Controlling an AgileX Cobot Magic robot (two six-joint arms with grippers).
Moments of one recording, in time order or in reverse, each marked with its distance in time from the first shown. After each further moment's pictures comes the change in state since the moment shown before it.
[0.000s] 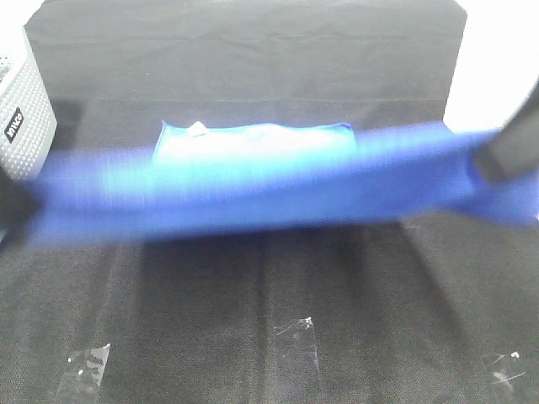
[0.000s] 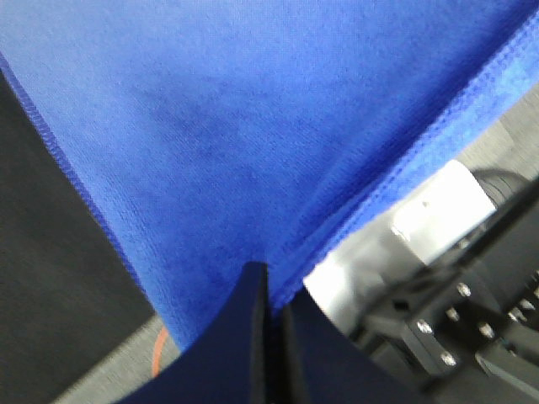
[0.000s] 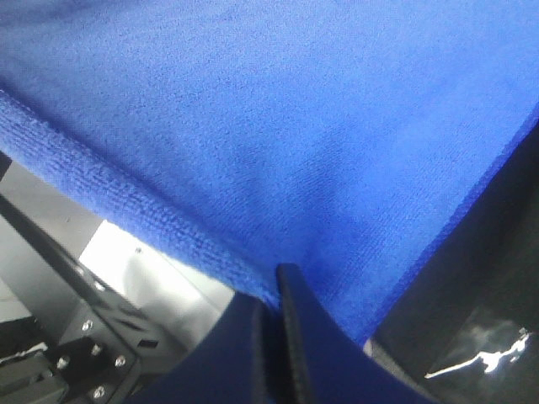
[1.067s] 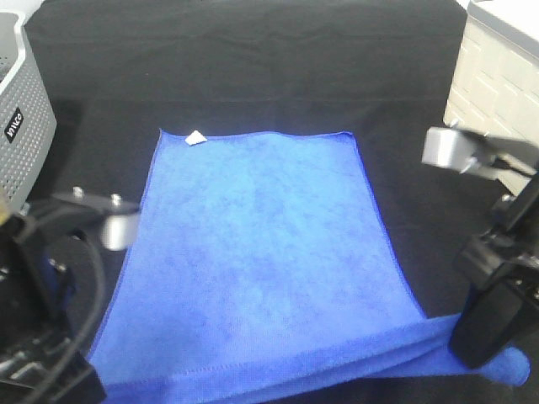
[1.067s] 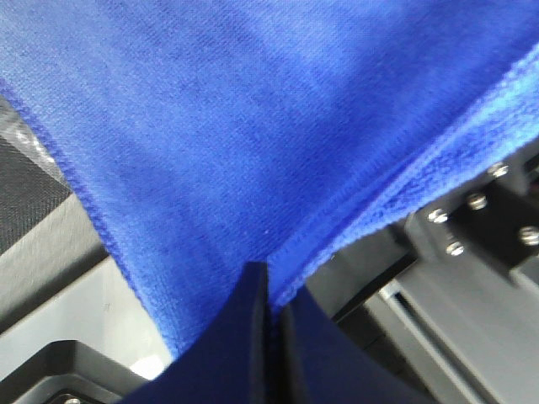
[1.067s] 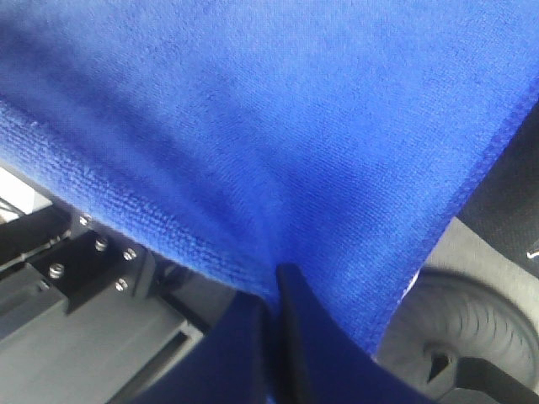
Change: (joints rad) left arm 0.000 0.304 0.217 -0.168 -0.008 0.121; right arm 0.000 0.245 0.250 0.041 -0.002 -0.010
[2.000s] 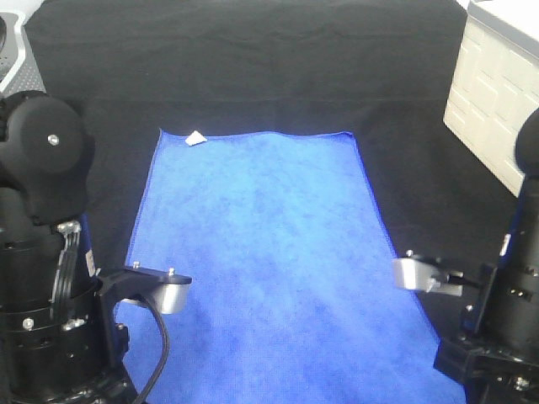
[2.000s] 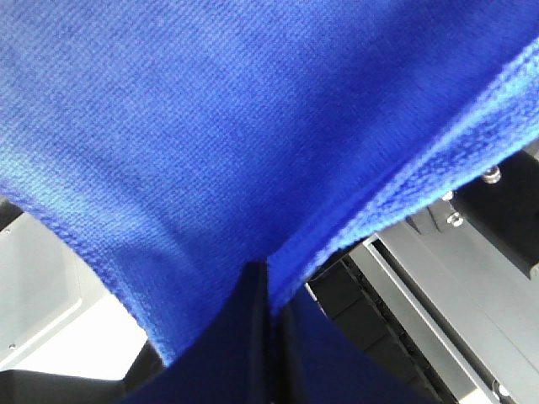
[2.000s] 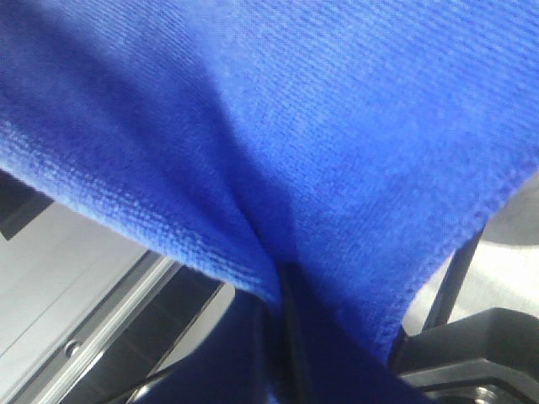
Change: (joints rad) left arm 0.000 0.271 0.001 -0.121 0.002 0.154; right arm 0.000 0.366 0.115 -0.005 -0.007 -0.134
